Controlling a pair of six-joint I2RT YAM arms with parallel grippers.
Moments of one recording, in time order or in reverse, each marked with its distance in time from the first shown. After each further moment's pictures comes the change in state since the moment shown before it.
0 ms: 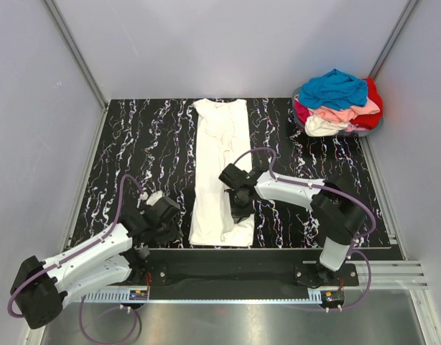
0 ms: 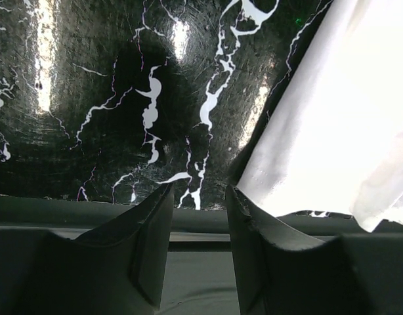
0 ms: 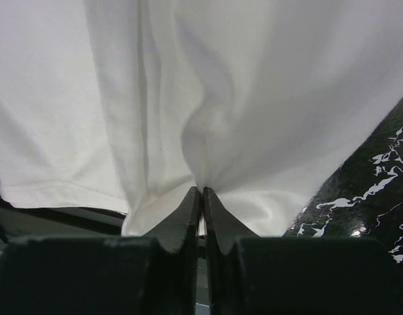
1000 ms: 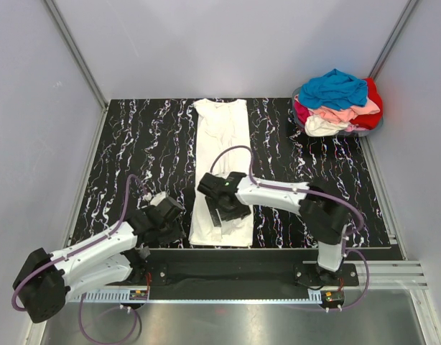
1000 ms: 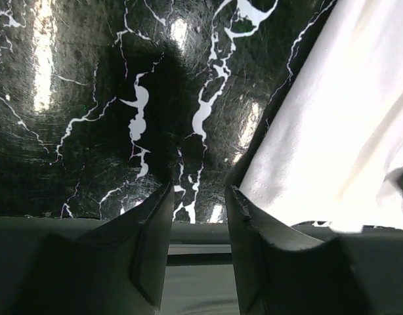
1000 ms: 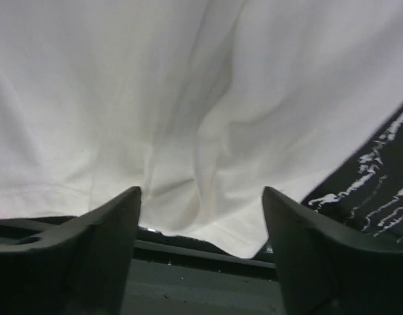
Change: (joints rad) left arm -0.006 0.067 -0.032 0.093 0.013 0.001; right arm 0.165 0.149 0.217 -0.151 0.210 -0.080
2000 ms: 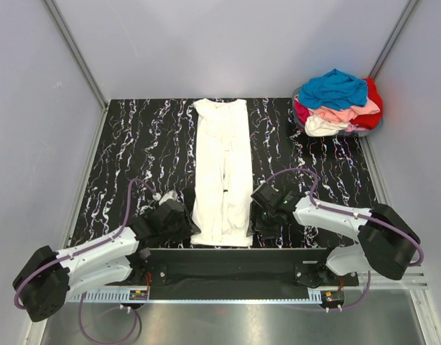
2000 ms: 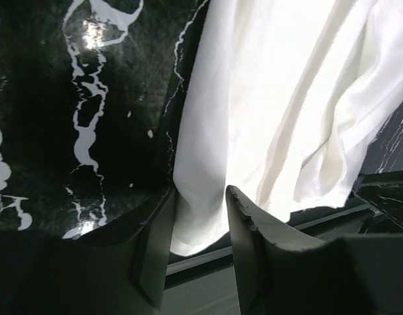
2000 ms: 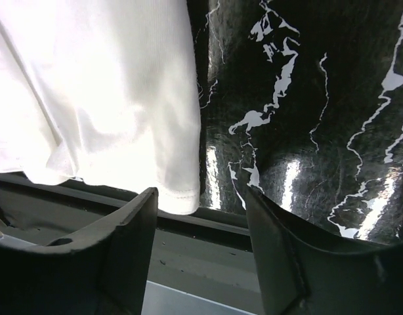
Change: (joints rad) left arm -0.018 0.001 -0.125 0.368 0.121 -0.031; right arm -0.205 -0.578 -0.689 0.316 -0.230 0.264
